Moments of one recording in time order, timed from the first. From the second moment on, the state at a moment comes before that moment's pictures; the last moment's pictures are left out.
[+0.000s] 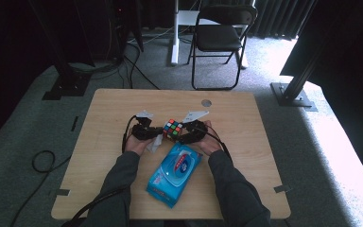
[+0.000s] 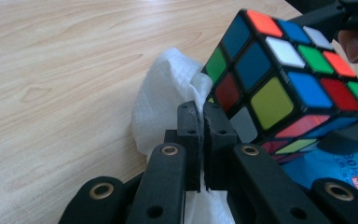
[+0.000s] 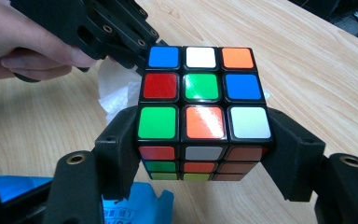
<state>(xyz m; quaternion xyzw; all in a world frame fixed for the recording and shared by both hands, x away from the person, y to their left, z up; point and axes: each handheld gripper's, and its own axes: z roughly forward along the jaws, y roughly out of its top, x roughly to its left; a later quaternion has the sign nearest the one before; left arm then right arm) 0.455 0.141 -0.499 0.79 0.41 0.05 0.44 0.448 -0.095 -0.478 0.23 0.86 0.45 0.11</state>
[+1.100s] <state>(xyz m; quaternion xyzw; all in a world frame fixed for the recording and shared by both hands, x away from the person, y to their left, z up) 0.453 0.149 -0.469 0.78 0.40 0.07 0.48 0.450 -0.095 -0.491 0.24 0.86 0.43 0.11</state>
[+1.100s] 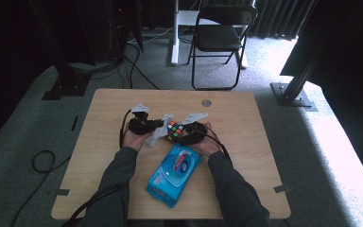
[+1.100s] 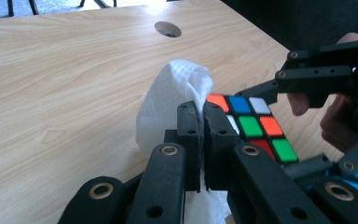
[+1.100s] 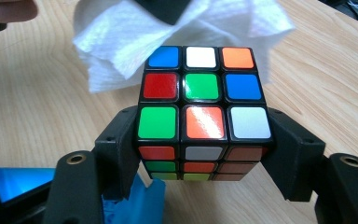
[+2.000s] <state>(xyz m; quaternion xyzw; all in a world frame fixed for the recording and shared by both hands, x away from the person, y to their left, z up) 0.449 0.147 -0.502 0.80 0.41 0.07 0.44 0.453 -0.109 -0.481 0.27 0.84 0.45 0.14</state>
